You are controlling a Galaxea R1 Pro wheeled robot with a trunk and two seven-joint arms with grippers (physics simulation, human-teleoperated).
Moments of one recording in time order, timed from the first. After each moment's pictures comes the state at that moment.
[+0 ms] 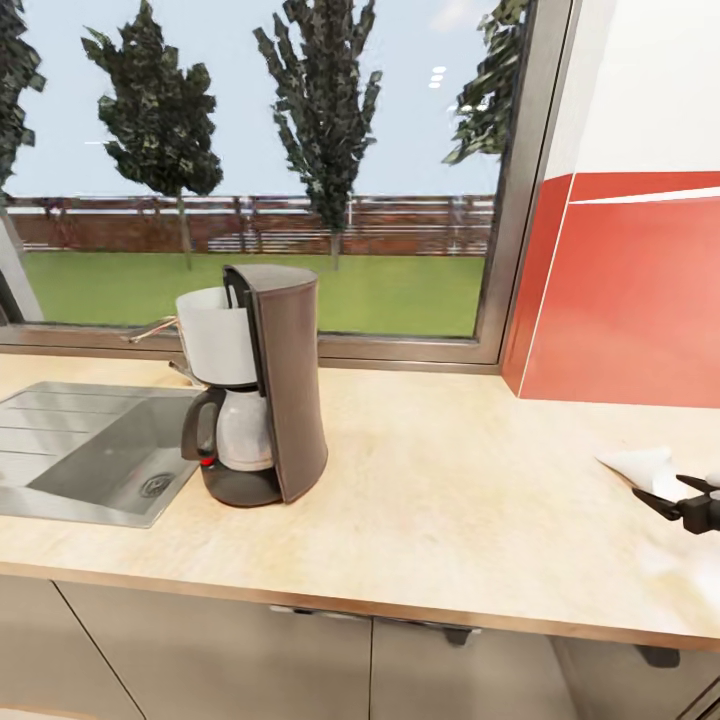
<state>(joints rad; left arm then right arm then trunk) 0.06 -0.05 0.01 -0.58 0.15 -0.09 0.00 -0.46 -0.62 -0.49 -1.01 0.00 0.22 0.95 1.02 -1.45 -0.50</state>
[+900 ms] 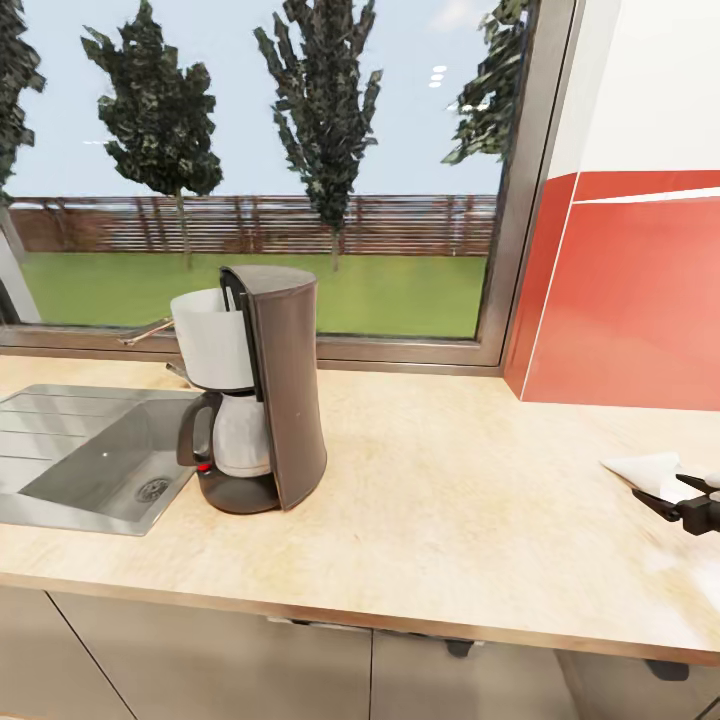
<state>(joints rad) 0.06 -0.05 0.01 -0.58 0.15 -0.09 0.00 -0.46 -0.62 -0.49 -1.00 0.00 0.18 0.95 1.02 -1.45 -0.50</state>
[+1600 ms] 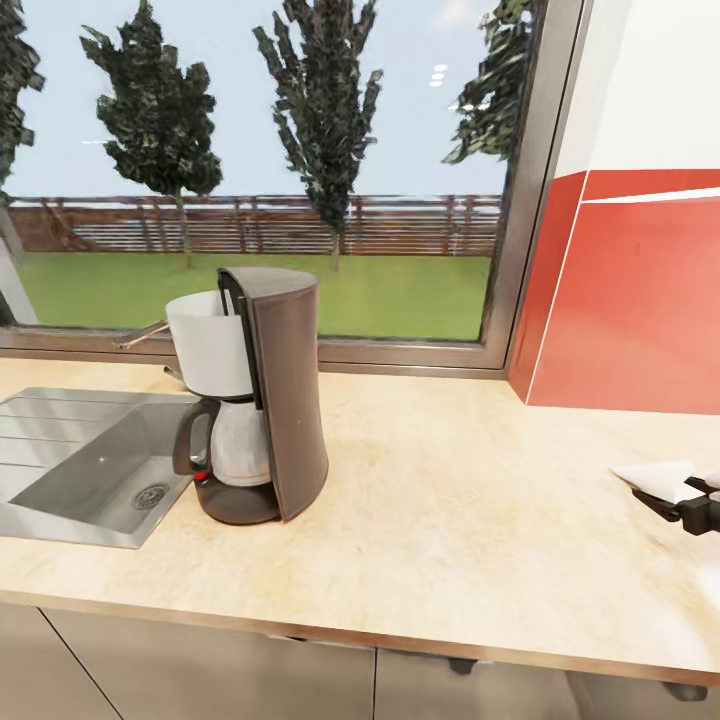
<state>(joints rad) 0.06 -0.05 0.01 -0.58 0.15 -0.09 0.00 -0.46 -0.62 -0.49 -1.00 0.00 0.18 0.95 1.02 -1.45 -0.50</state>
